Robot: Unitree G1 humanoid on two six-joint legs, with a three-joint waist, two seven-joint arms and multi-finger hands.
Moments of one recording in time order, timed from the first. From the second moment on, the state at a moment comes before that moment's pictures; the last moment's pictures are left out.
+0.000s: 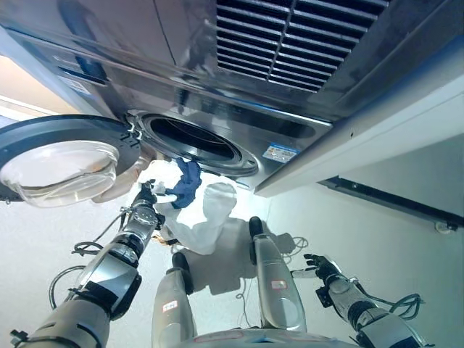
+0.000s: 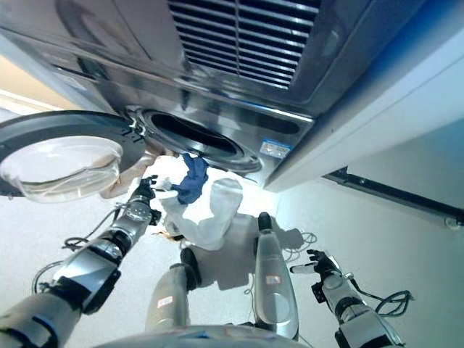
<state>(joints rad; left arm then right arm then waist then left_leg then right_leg) -0.70 0.40 -0.44 1.23 -0.23 0.02 0.33 -0.26 -0.33 0.34 1.25 0.02 -0.02 -0.10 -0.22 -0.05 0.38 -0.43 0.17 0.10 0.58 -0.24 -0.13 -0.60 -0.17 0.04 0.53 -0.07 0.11</state>
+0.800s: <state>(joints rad) -0.97 0.52 -0.44 1.23 -0.31 0.11 0.42 -0.31 -0.40 0.37 1.20 0.10 -0.03 -0.08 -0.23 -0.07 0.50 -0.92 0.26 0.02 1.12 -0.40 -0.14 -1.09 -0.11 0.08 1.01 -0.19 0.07</state>
